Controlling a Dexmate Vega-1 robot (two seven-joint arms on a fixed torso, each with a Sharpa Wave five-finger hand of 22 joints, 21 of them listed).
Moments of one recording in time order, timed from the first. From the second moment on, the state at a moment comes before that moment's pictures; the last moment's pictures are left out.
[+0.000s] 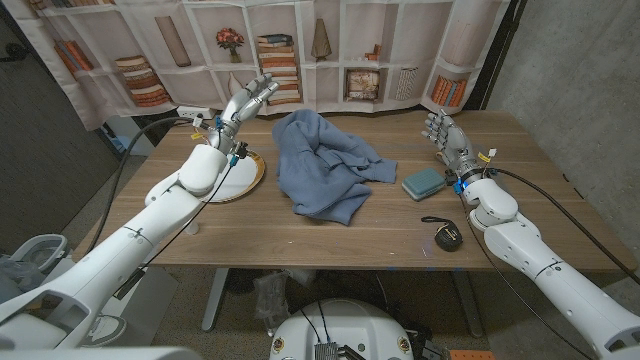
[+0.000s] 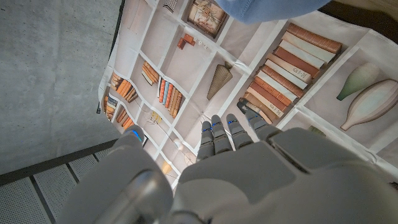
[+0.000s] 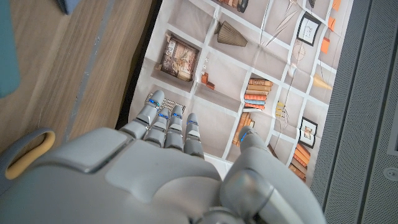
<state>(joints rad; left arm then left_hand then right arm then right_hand) 0.85 0.72 0.34 -1.67 -0.08 -0.23 0.25 0.28 -0.09 0.35 0.06 0.29 0.08 0.01 0.21 0.18 0.11 -0.03 0.22 0.18 0.06 -0.04 0.20 0.18 0.00 -0.03 0.21 0.17 -0.99 -0.61 -0.28 -1.53 0.61 0.33 -0.07 0.18 0.01 0.35 -0.03 0.19 0.21 0.05 0.20 0.19 0.21 0.10 0.24 0.19 0.13 0.04 0.21 0.20 0.11 -0.04 0.63 0.17</state>
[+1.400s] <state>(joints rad) 0.69 0.74 0.46 -1.72 0.07 -0.01 0.18 0.45 -0.16 0.33 -0.06 0.31 -0.02 -0.03 0.18 0.19 0.03 -0.06 0.19 0.19 -0.02 -0.03 0.18 0.18 -0.03 -0.04 0.20 0.17 -0.94 -0.57 -0.30 -1.36 0.63 0.42 0.03 0.18 0.01 0.34 -0.04 0.19 0.21 0.05 0.20 0.19 0.22 0.10 0.24 0.19 0.13 0.04 0.21 0.20 0.11 -0.04 0.61 0.17</state>
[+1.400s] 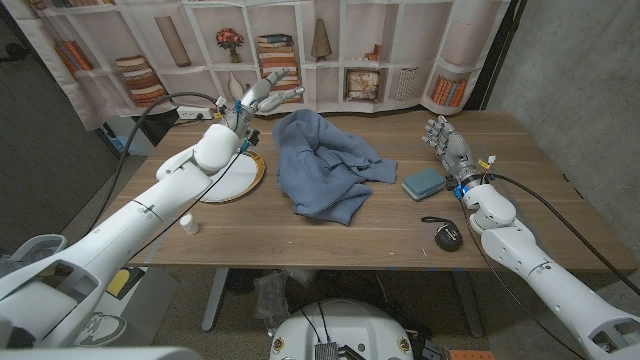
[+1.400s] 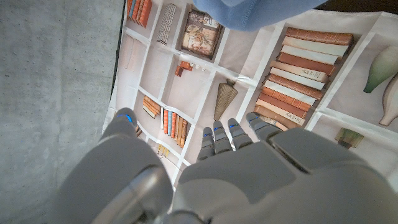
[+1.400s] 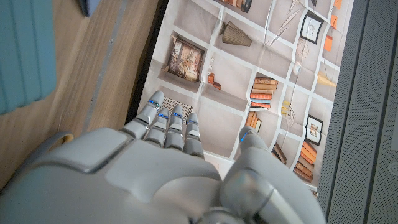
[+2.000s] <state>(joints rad) 0.67 0.75 0.52 -1.77 0.19 0.11 0.18 0.47 -0.17 0.25 -0.10 0.32 -0.08 -0.09 0.20 0.19 -0.04 -0.07 0.20 0.19 -0.04 0.09 0.19 0.18 0.06 0.13 0.22 0.17 -0.93 -0.57 -0.30 -1.34 0.63 0.44 0.04 0.18 0.01 0.34 -0.04 0.19 0.22 0.05 0.20 0.19 0.22 0.11 0.24 0.19 0.13 0.04 0.21 0.20 0.12 -0.03 0.60 0.17</state>
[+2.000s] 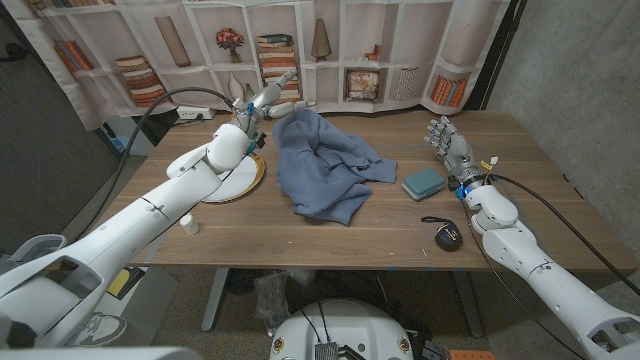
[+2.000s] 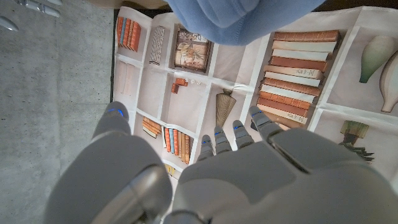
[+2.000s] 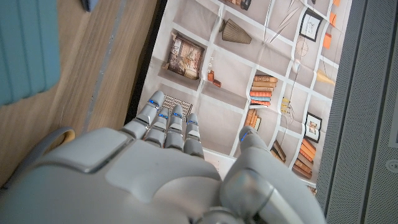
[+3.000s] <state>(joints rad) 0.69 0.77 0.57 -1.84 0.35 0.21 0.22 0.41 -0.19 0.11 -0.11 0.32 -0.04 -0.13 0.21 0.19 -0.04 -0.06 0.21 0.19 -0.03 0.12 0.19 0.18 0.18 0.21 0.22 0.17 -0.93 -0.56 -0.30 -1.33 0.63 0.47 0.04 0.18 0.01 0.34 -0.04 0.19 0.22 0.05 0.20 0.19 0.22 0.11 0.23 0.19 0.14 0.05 0.21 0.20 0.12 -0.03 0.59 0.17</state>
